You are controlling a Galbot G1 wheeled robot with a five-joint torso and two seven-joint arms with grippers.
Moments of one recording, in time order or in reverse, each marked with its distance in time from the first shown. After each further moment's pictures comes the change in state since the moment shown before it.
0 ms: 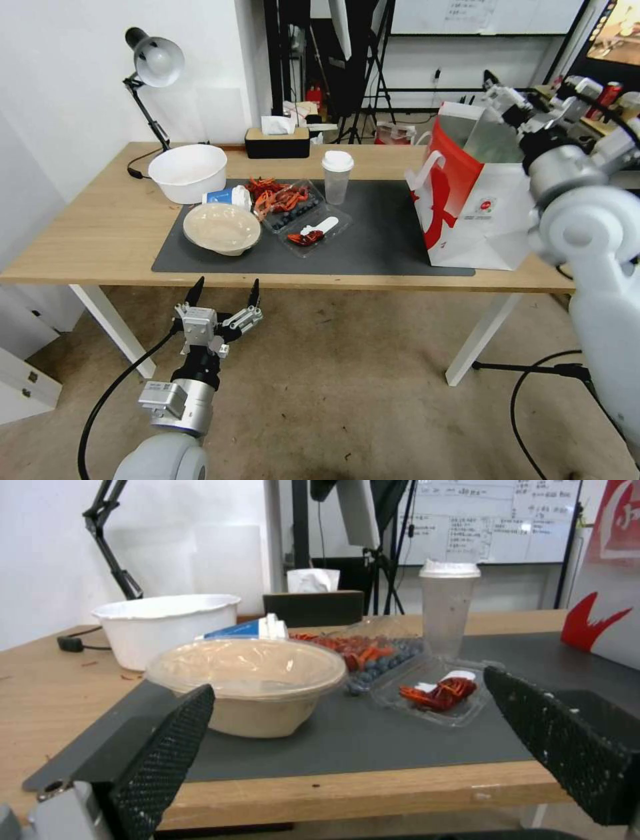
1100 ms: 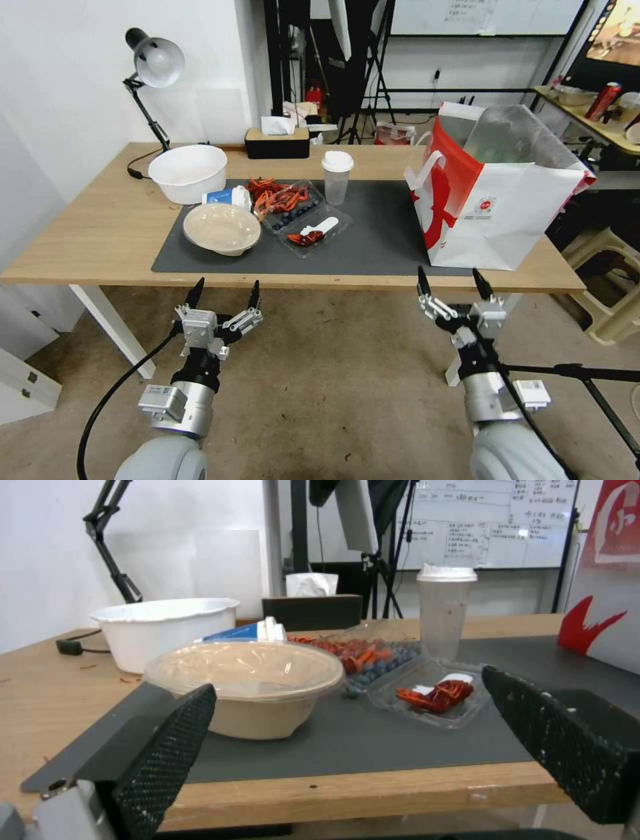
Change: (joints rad) left arm 0.009 0.004 0.004 0.007 -0.003 -0.027 -0.001; right arm -0.823 0.216 -0.059 -0.005 -0.725 0.447 -0.067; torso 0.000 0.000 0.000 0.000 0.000
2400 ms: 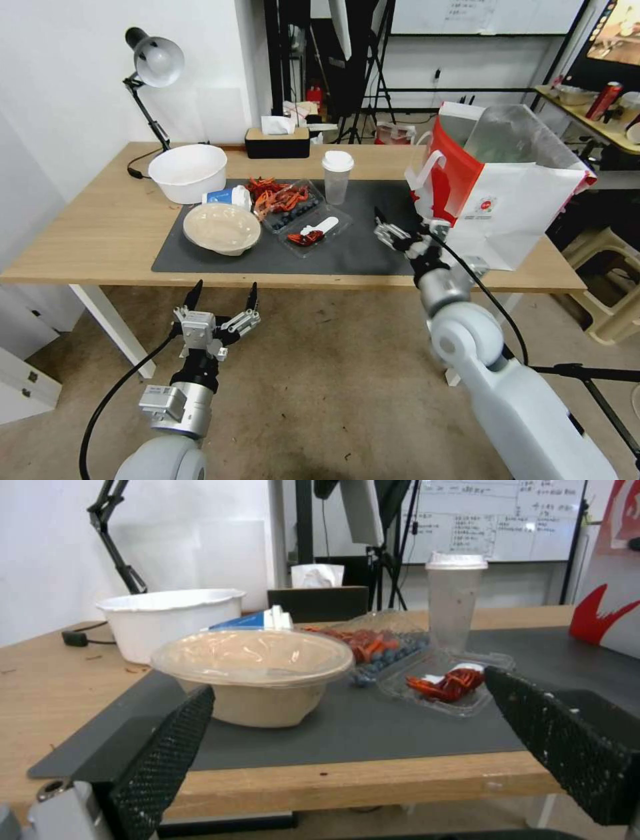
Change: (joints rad) left arm -0.012 0.001 -0.012 0.028 -0.002 -0.005 -0.002; right arm 0.726 -0.067 -0.254 -0.262 0.503 -0.359 0.050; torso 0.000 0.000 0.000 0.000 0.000
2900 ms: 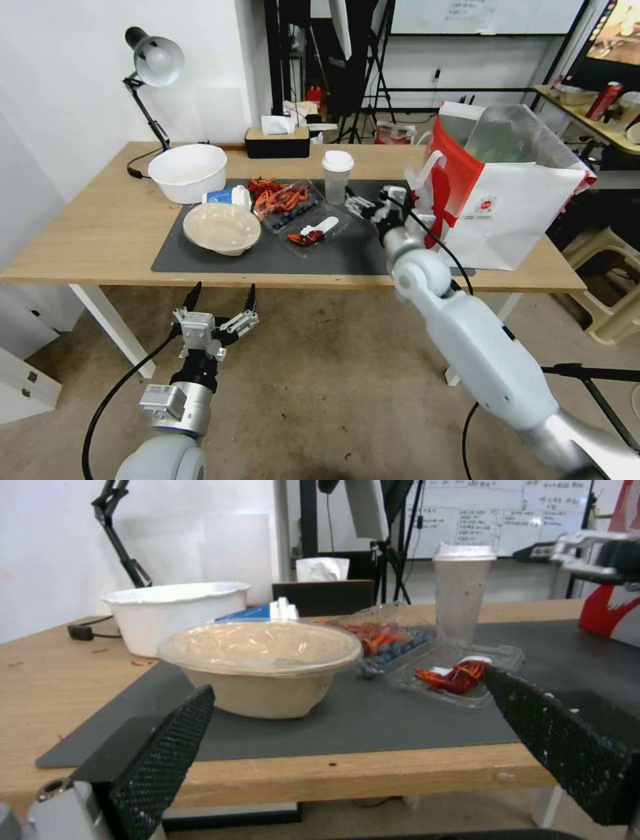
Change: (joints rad) left arm -0.003 -0.001 -0.010 0.012 0.000 -0.002 -0.001; right arm 0.341 0.063 -0.195 -0.341 0.030 -0.017 -0.007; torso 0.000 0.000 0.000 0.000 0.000
